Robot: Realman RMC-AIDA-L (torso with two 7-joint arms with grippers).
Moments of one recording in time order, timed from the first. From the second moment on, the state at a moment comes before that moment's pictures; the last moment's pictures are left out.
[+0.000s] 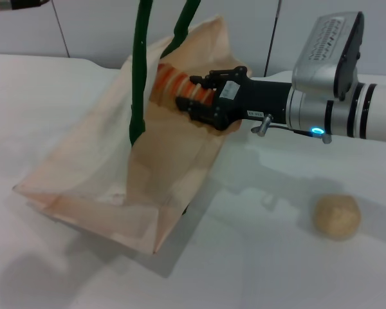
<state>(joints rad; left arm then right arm) -0.41 -2.03 1.20 1.83 -1.15 -1.15 1.03 0.89 2.04 -1.56 -0.35 -1.09 -0.93 1.06</state>
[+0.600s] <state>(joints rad) -0.42 -2.03 1.21 1.82 -1.15 -1.15 1.03 0.90 2.04 -1.56 -0.35 -1.09 -0.93 1.09</state>
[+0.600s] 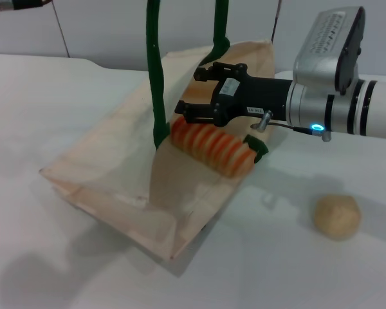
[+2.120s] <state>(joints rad) -0.35 -2.03 1.16 1.82 -1.10 -1.13 1.03 0.77 1.98 -1.54 -0.35 -1.10 -0.89 1.19</state>
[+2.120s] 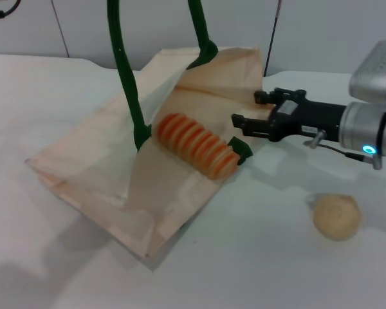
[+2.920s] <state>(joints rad) -0.35 -2.03 1.17 1.80 -1.05 -1.10 1.02 0.65 1.96 -1.41 -0.64 -1.60 -0.90 1.60</state>
